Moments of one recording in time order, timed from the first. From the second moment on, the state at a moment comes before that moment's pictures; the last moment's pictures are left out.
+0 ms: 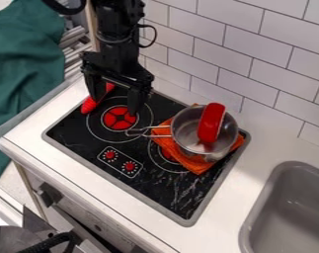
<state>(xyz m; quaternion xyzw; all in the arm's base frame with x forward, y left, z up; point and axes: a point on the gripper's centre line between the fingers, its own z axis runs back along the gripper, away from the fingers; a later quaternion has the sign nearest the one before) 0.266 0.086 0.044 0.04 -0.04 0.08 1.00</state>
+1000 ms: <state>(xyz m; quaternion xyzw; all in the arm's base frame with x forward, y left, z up) 0.297 -0.019 0.040 0.00 -0.08 0.02 1.00</state>
